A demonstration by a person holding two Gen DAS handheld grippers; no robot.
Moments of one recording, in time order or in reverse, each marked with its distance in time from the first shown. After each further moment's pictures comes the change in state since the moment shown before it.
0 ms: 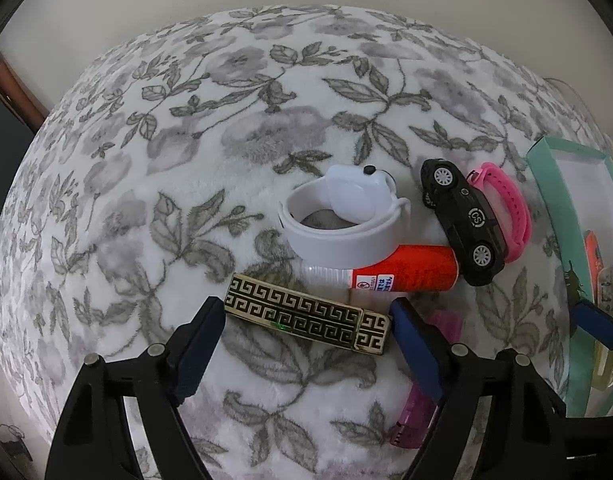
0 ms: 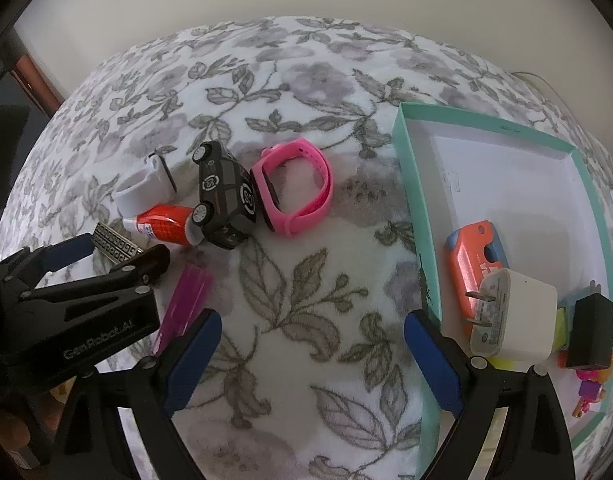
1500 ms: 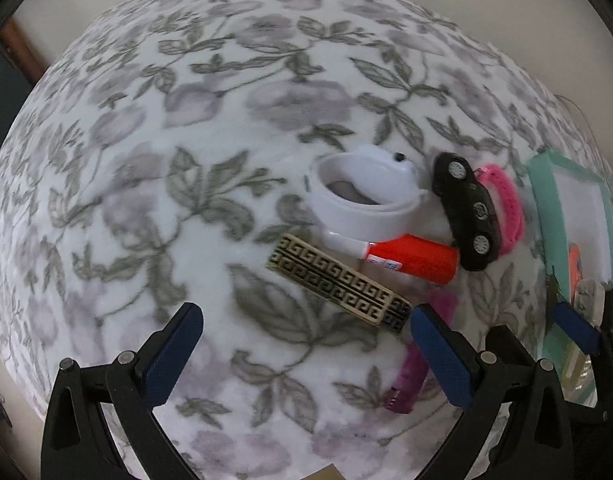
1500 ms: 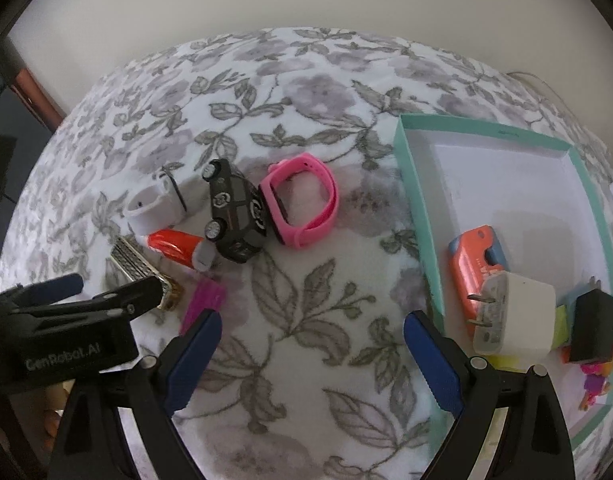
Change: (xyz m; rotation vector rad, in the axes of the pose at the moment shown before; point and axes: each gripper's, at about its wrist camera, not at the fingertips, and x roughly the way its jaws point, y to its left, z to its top) left arm -0.016 0.030 -0.006 -0.104 0.125 -0.075; right arm -0.007 0.003 -0.001 0.027 -0.037 0.008
